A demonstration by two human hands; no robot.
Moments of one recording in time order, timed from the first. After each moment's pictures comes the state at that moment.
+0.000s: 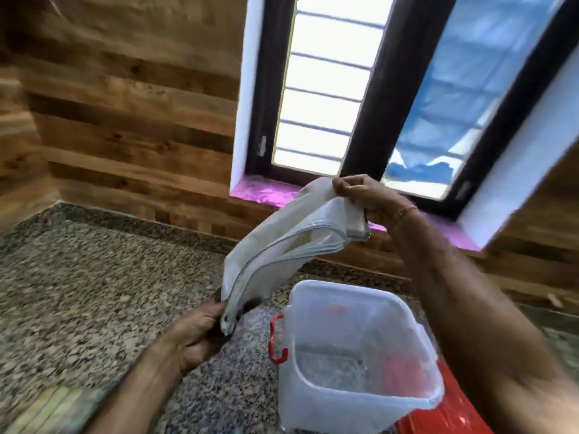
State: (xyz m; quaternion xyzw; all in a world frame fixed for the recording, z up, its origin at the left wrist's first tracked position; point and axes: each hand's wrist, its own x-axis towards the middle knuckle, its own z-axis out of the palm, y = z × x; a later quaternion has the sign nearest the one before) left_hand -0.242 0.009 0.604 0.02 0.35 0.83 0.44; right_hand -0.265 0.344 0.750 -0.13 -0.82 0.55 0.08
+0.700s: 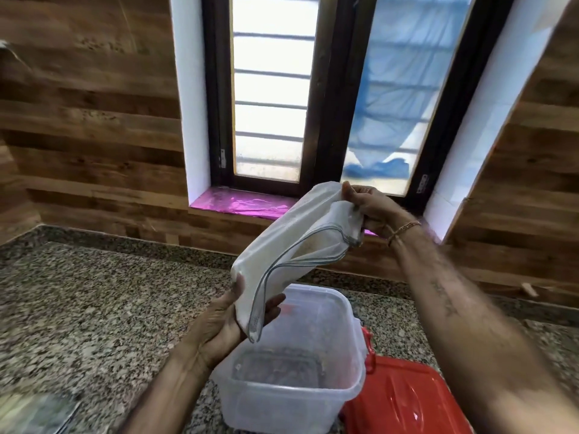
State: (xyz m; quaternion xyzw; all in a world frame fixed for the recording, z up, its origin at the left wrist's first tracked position) left_hand -0.161 0.171 0.610 -0.01 0.29 0.86 0.43; right_hand -0.162 0.502 0.743 -0.11 -0.72 0.68 0.11
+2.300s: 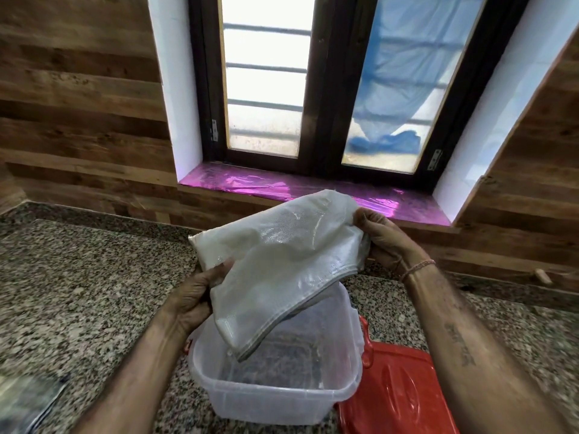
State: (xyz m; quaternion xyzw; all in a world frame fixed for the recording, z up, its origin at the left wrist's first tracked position) left_hand -0.219 0.182 0.581 0.02 0.44 0.84 0.33; right_hand -0.132 0.530 0.652 -0.05 -0.57 0.82 0.07
